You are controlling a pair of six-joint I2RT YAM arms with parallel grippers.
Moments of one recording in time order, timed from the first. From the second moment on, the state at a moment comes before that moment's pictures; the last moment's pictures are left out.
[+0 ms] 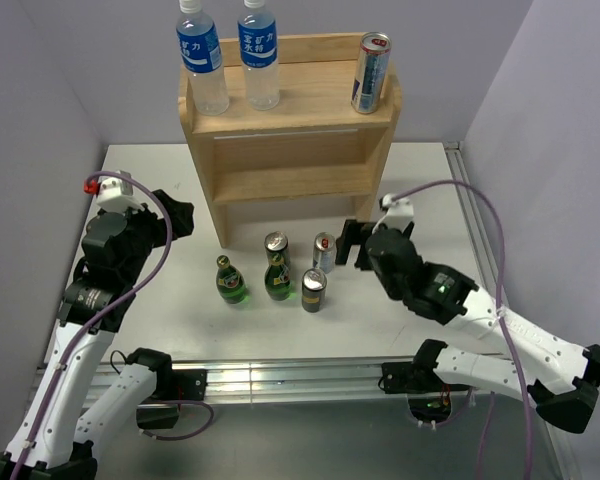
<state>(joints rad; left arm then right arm) -0.26 0.71 0.94 -0.42 -0.15 -0.46 0.88 0.88 0.96 -0.56 0.65 0.57</state>
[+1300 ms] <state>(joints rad) -0.26 0.74 0.91 -0.43 -0.15 -0.44 0.89 1.32 0.50 0.13 0.56 0.68</state>
